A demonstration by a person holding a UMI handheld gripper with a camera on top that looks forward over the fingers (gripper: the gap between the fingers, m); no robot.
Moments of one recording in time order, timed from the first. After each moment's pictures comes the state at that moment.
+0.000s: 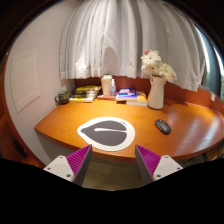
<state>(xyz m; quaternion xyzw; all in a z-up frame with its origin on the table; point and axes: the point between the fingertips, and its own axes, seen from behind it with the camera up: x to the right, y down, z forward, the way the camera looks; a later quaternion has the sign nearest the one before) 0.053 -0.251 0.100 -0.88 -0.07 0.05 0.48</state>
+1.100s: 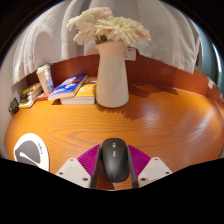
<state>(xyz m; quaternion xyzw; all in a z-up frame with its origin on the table) 0.289 0.000 -0.014 -0.91 0.01 0.00 0.41</state>
